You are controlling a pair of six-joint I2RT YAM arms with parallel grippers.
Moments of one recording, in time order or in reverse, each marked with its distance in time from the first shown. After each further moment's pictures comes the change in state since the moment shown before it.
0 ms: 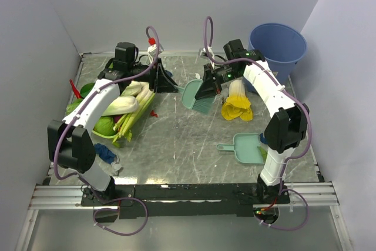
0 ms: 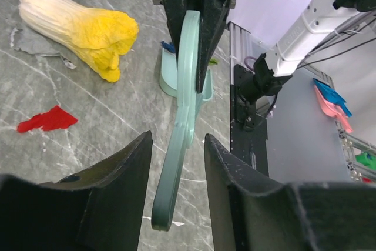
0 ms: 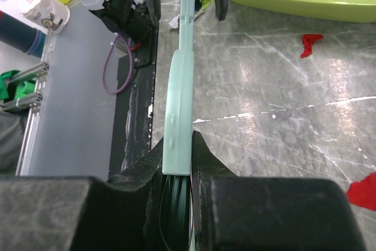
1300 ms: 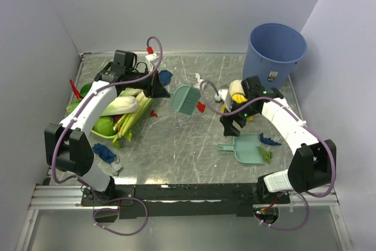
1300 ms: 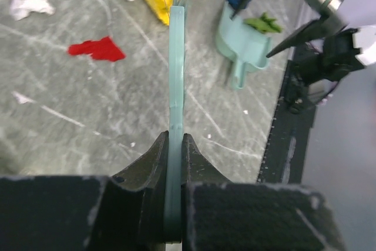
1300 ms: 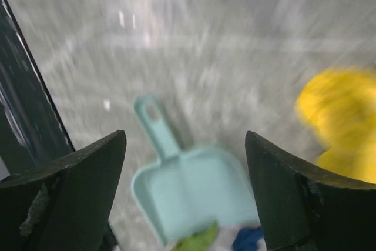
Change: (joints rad) left arm 0.023 -0.031 -0.026 -0.274 -0.250 0.193; right arm -0.069 -0.472 -0.690 0.193 0.599 -0.172
